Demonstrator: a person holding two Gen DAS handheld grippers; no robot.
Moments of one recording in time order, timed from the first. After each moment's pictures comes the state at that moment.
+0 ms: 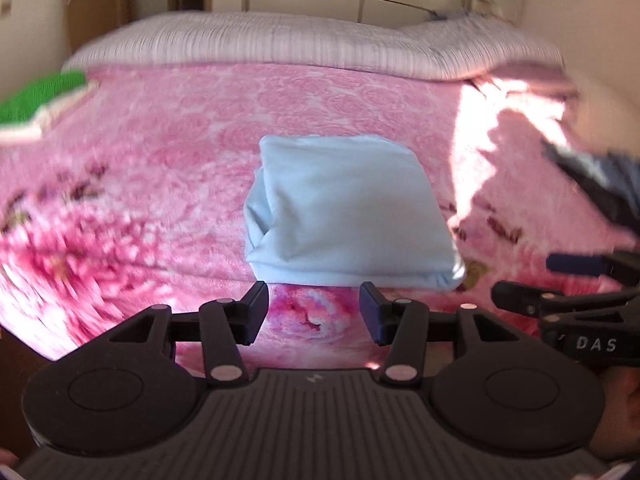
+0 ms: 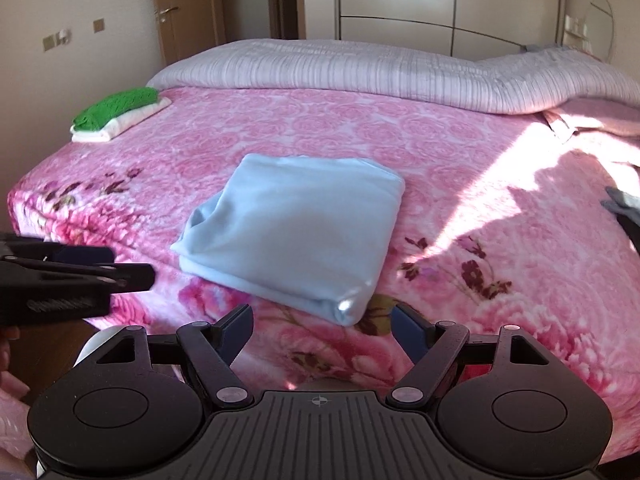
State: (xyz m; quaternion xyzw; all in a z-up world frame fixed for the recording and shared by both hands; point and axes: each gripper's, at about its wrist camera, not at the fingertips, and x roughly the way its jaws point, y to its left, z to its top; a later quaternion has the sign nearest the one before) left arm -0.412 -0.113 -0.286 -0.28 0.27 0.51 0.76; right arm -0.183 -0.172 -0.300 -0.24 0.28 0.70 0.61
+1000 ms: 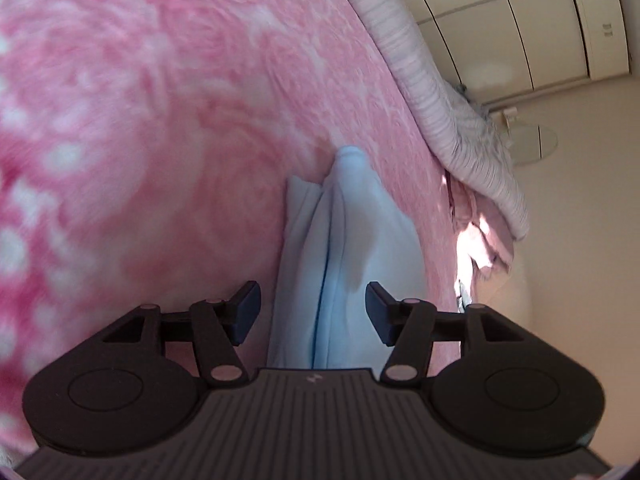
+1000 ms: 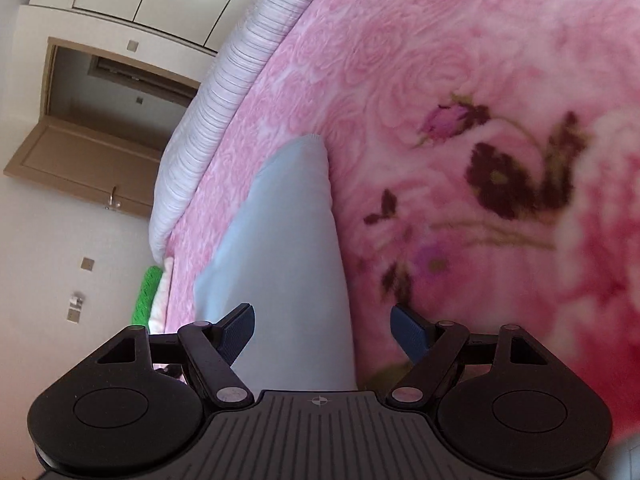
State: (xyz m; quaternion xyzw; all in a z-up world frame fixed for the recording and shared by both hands) left arm -0.474 0.118 -0.418 -0.62 0.09 0.34 0.70; right arm -0.036 -0.040 -0.413 0.09 0.61 0.60 0.51
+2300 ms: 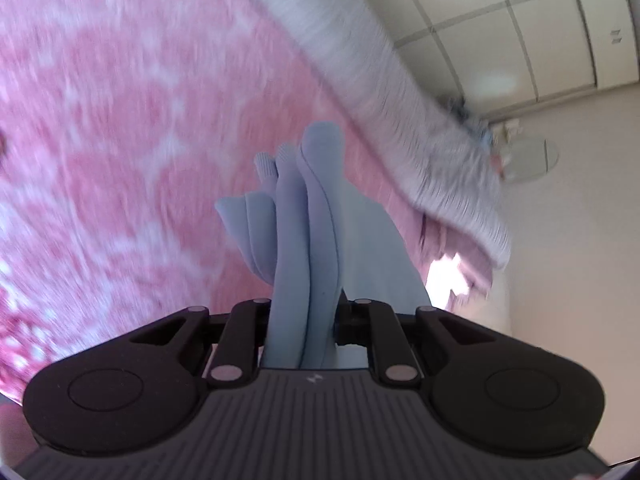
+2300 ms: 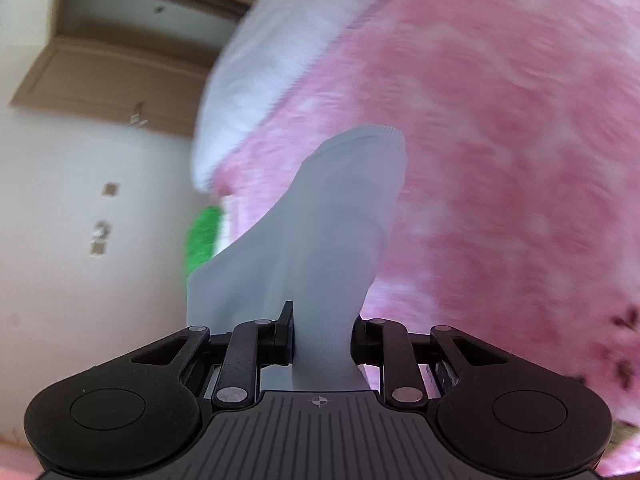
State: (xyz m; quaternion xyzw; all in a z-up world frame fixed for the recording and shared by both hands) left arm -0.500 0.192 -0.193 -0.62 0.09 0.38 0.68; right arm -0.097 0.137 -0.223 -0.01 0.66 0.63 0.40
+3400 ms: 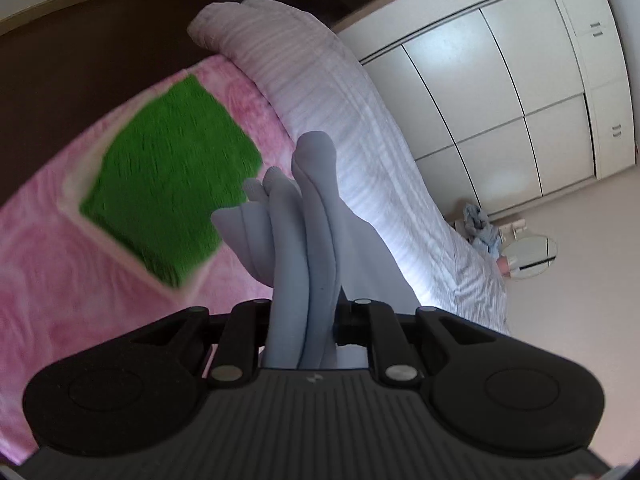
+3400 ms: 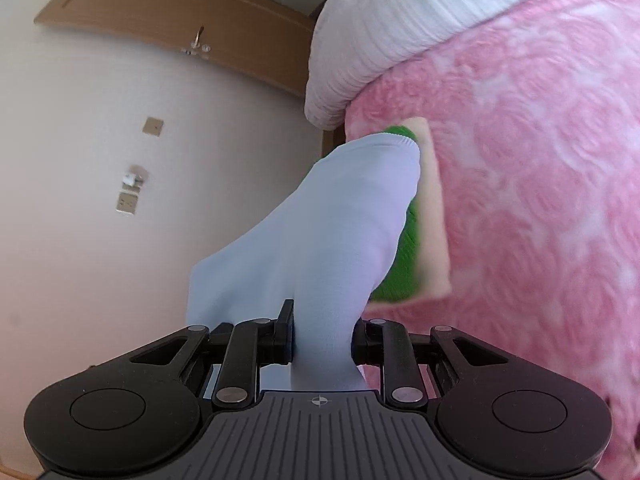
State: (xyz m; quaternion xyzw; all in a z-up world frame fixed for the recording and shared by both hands) left arm -1.021 0.469 -0.146 -0.60 0.05 0.42 0.69; right arm -0.621 0.443 -0.170 -0.03 0.64 0.67 0.38
